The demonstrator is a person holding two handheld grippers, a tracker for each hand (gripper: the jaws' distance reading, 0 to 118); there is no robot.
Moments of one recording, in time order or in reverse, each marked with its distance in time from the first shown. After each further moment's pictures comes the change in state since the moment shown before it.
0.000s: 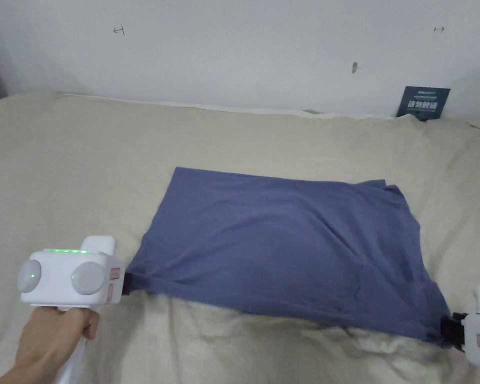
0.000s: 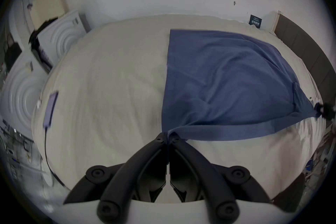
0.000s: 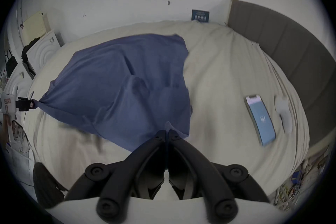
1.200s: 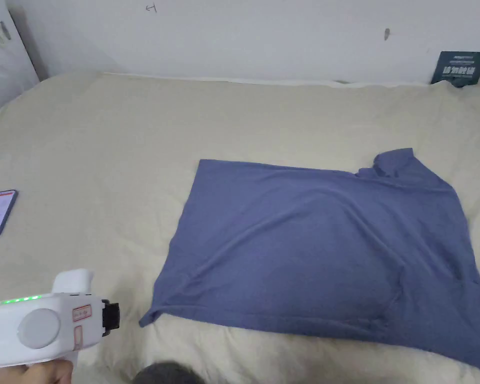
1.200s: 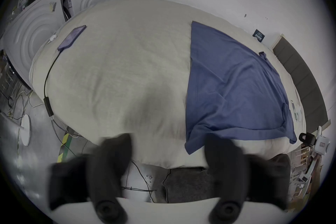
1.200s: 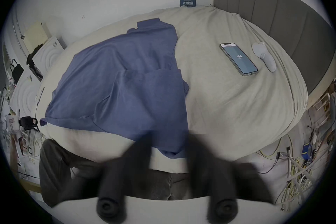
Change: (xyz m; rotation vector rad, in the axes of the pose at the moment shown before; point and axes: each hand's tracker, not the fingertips) left arm -0.072 -0.132 0.082 0.027 -0.099 0.181; right arm 0.016 -0.104 0.076 -0.029 0.055 -0.103
